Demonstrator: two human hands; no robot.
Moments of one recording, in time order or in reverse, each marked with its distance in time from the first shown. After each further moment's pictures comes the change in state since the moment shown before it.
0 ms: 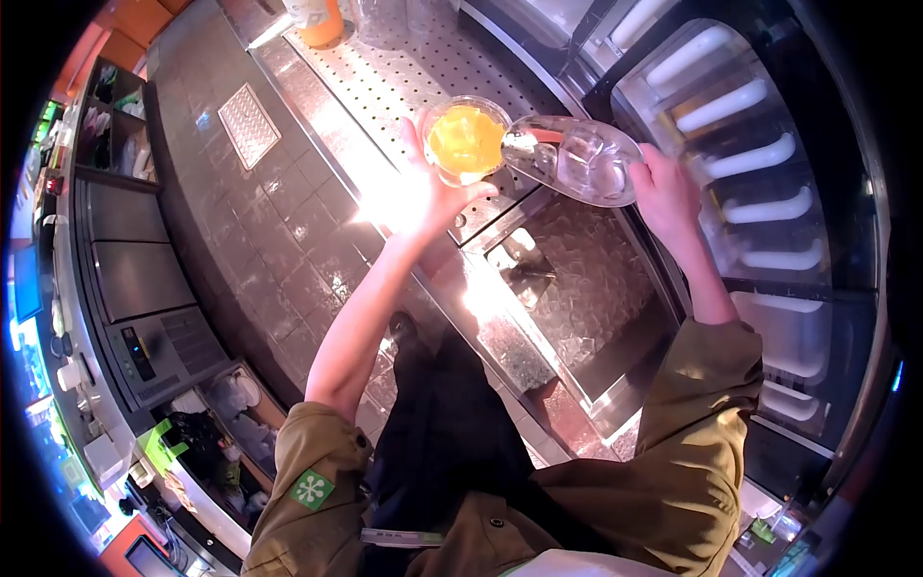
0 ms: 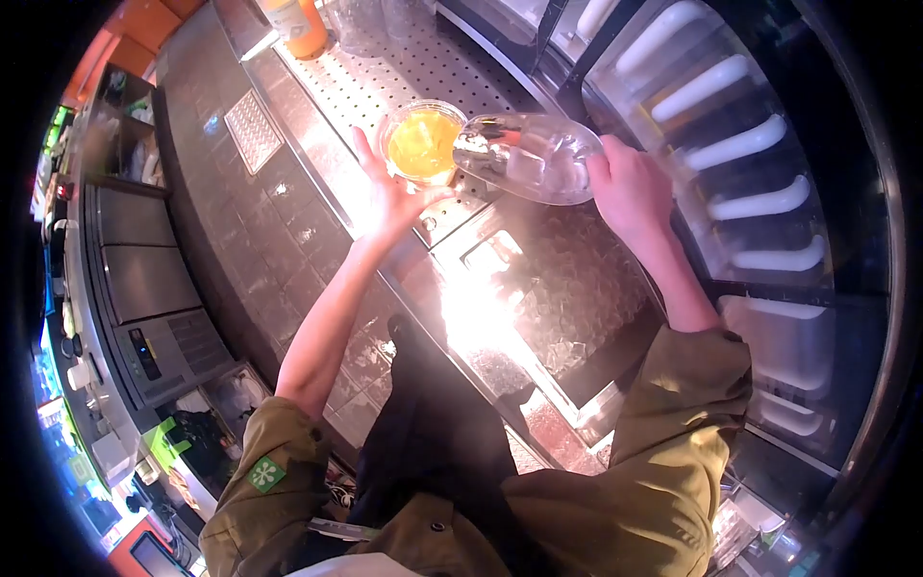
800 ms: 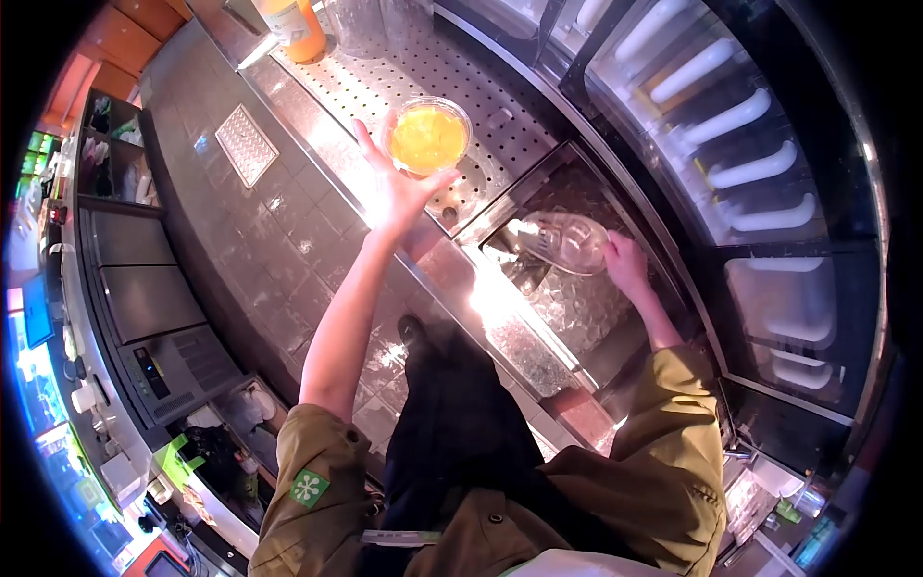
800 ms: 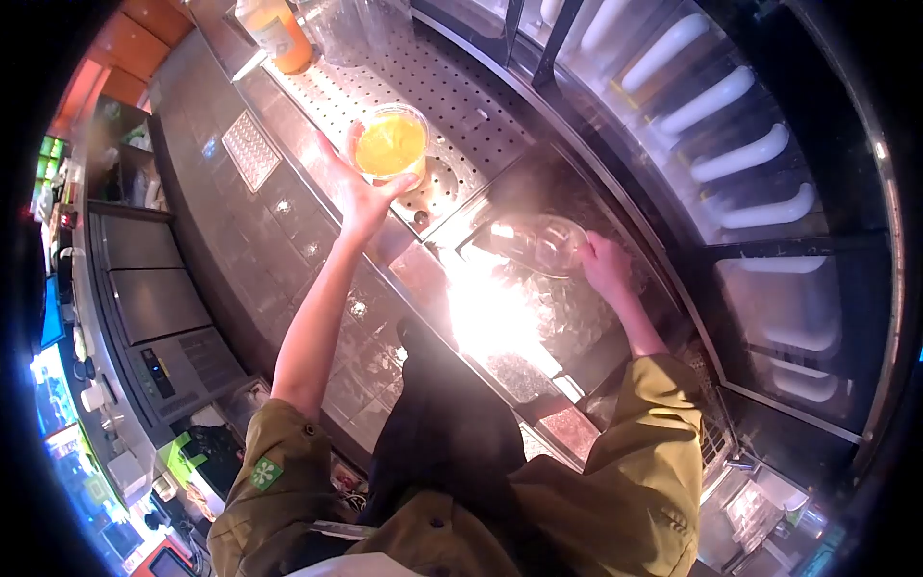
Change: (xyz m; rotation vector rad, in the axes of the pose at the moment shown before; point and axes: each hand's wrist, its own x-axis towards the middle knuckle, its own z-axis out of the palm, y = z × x) left_hand 0.000 0.001 -0.022 0.077 0.080 0.002; right_hand -0.115 0.105 0.125 0.204 -0.155 0.172
